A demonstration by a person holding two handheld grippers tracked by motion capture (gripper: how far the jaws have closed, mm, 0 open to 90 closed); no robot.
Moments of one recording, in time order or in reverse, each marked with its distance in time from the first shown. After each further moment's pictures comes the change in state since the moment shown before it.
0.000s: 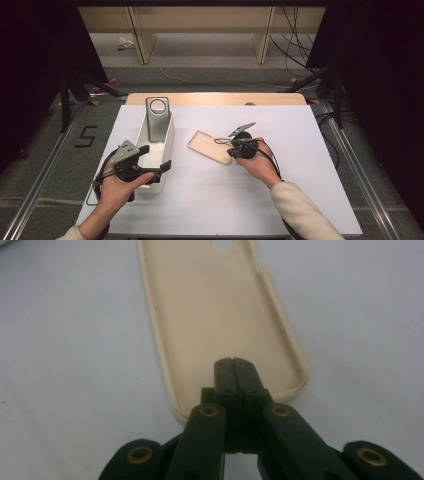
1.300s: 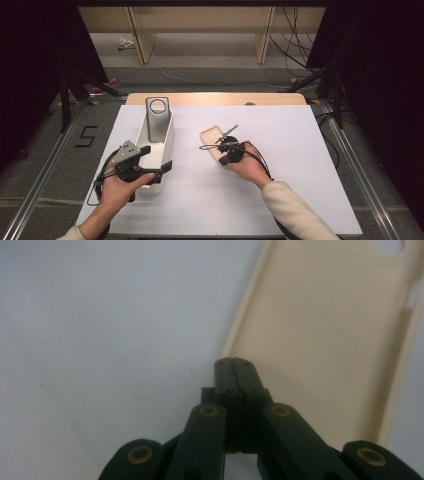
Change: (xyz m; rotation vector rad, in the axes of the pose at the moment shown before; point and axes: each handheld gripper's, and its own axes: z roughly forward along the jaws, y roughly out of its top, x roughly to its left) left arm -0.002 0.000 0.001 0.004 -0.007 0.003; right arm 0.028 0.013 0.019 0.163 0.058 -0.045
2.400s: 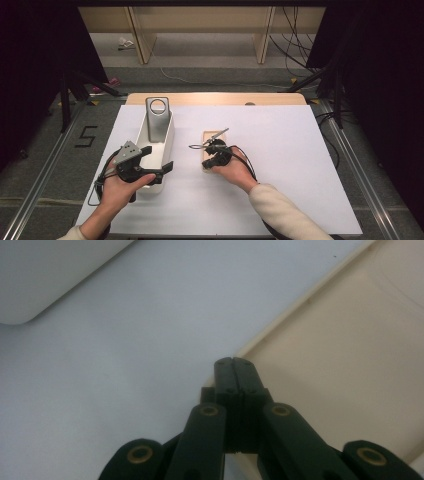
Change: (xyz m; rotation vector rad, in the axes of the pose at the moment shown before) left arm -0.002 0.000 0.001 0.001 -0.009 0.003; right arm 0.027 0.015 0.020 -0.097 0.145 0.061
